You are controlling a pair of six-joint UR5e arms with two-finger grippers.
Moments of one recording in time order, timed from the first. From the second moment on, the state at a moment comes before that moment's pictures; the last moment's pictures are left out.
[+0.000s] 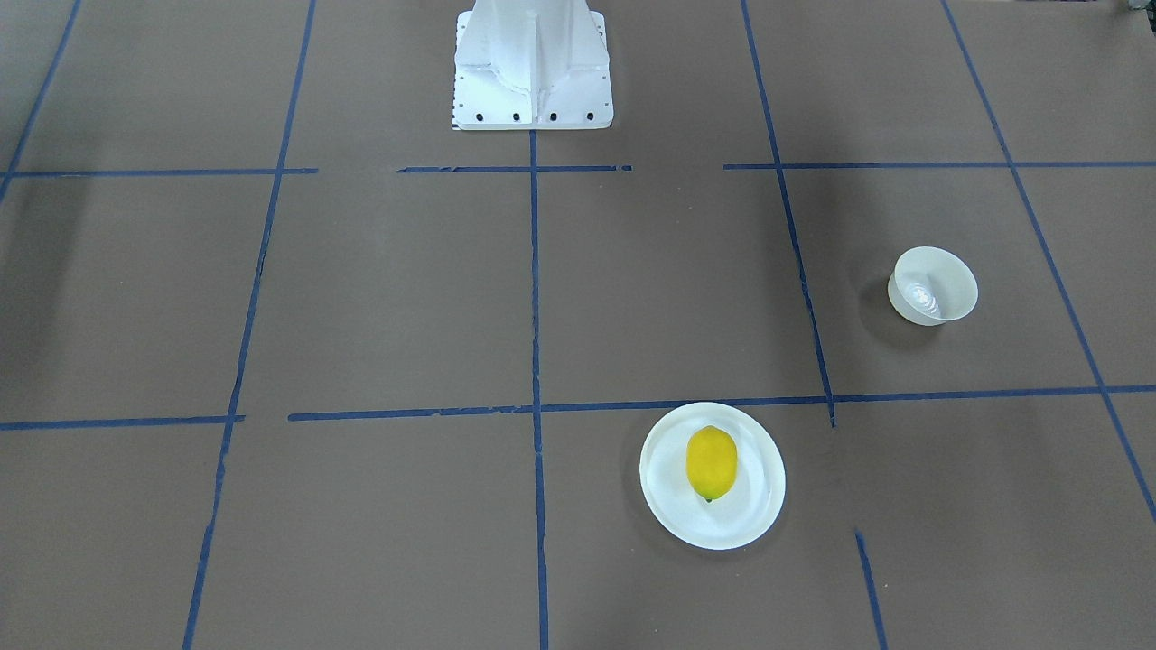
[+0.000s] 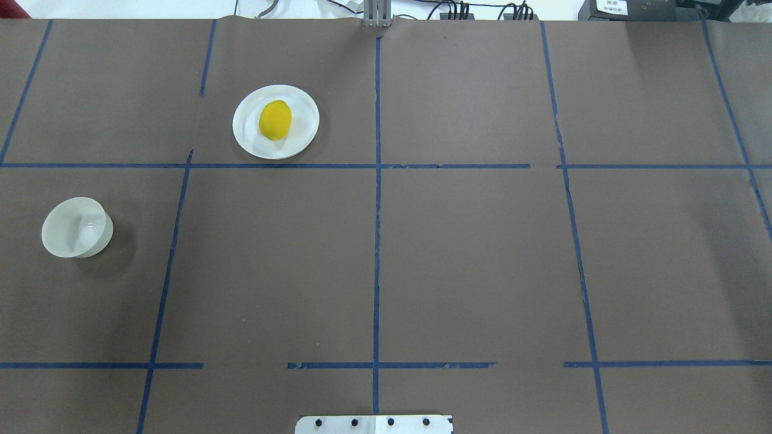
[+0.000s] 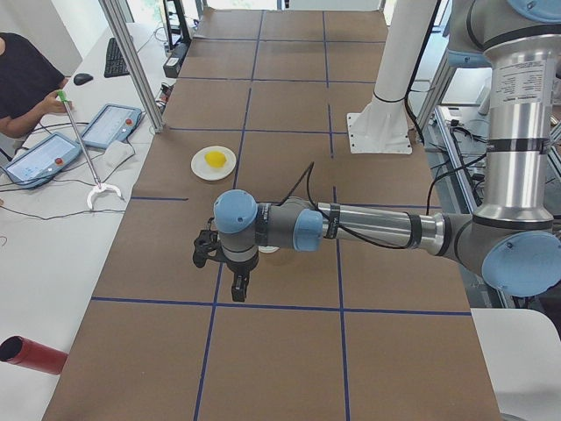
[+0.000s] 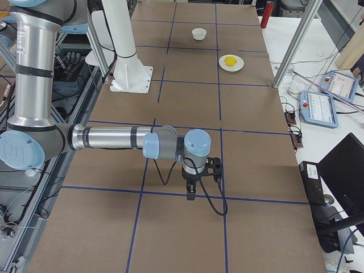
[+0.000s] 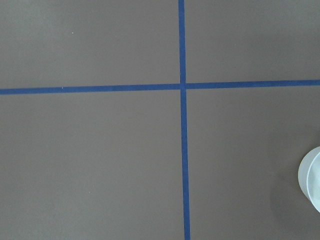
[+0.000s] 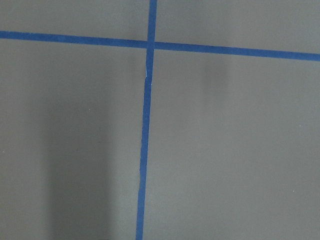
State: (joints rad) left arm -1.50 -1.53 -1.70 -1.63 -2.37 -0.09; right arm 1.54 -1.71 1.75 -1.64 2.28 -0.05
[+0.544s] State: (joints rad) left arm -1.19 -1.60 -1.68 -1.85 -2.38 -0.64; right arm 1.54 -1.71 1.75 -1.64 2.28 -0.05
